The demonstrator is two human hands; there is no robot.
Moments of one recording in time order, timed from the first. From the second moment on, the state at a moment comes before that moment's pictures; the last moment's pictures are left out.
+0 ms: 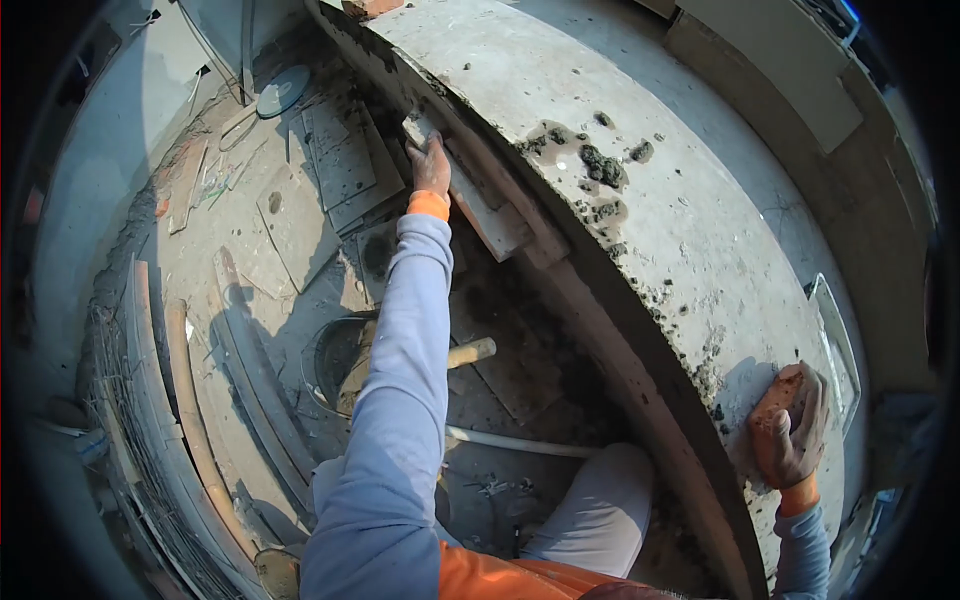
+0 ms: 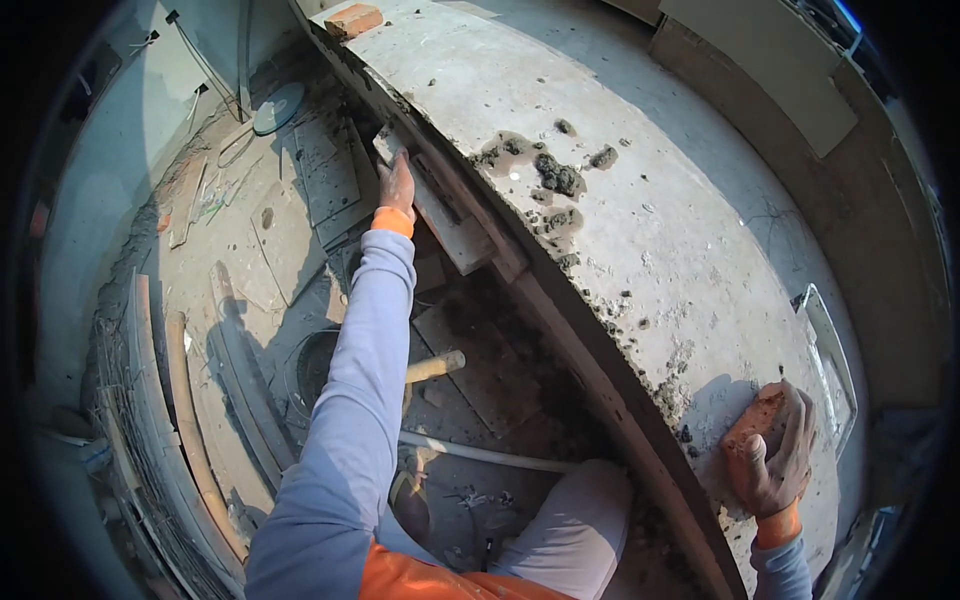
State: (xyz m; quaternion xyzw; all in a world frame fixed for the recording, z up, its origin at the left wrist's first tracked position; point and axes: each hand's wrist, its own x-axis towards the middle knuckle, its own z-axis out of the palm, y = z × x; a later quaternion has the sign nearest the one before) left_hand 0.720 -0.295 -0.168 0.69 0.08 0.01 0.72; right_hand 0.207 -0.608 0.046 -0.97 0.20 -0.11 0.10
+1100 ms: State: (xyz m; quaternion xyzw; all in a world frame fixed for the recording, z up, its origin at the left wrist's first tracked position) left_hand 0.706 -0.309 -0.191 0.62 0.03 0.14 0.77; right_hand 0.207 -0.609 0.048 -0.97 0.18 -0.11 0.10
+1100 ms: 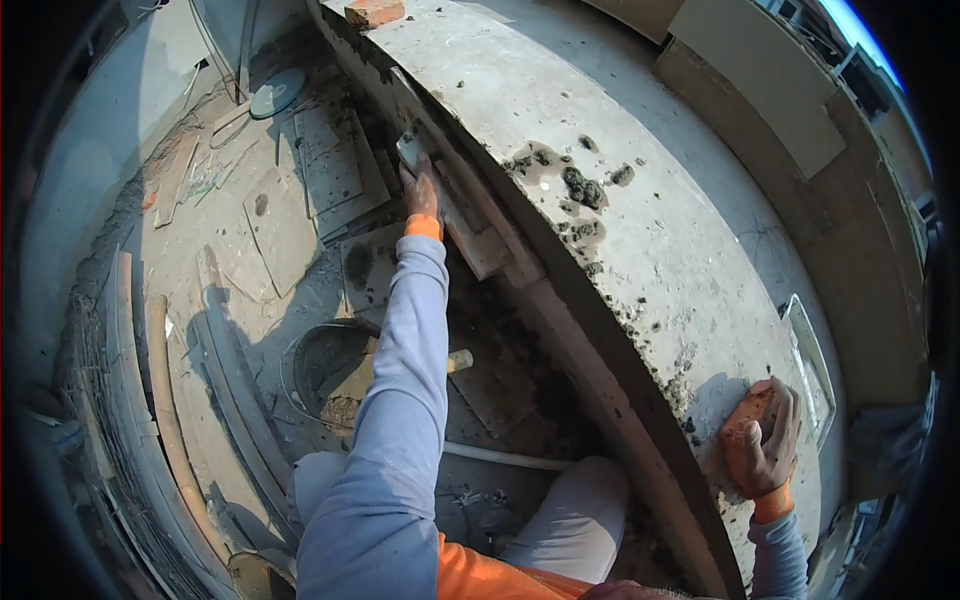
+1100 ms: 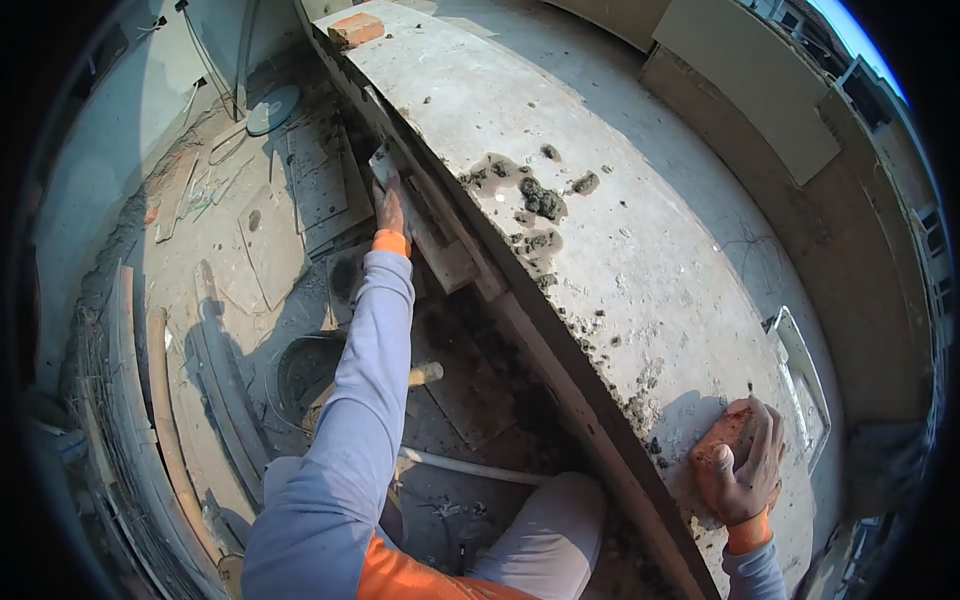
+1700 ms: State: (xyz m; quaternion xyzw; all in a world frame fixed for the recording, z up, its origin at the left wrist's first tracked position) left_hand 0.280 -0.371 0.009 0.45 -0.18 0.16 0.86; right_hand 0.182 -0.634 0.029 -0.96 0.13 -0.18 0.17
